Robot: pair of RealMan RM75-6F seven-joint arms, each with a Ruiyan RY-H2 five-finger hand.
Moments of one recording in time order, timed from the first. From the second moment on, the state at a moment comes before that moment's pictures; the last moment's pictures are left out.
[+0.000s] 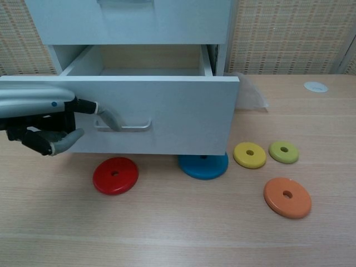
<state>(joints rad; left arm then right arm) -0.73 -1.15 0.05 -1.76 1.62 0.94 -0.04 0.07 -1.12 -0.02 -1.52 -1.64 1.51 0.19</state>
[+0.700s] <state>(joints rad) -0.57 -1.08 0.10 -1.78 1.68 1.17 -0.06 0.07 -1.10 0.00 -1.52 -1.63 1.53 0.20</state>
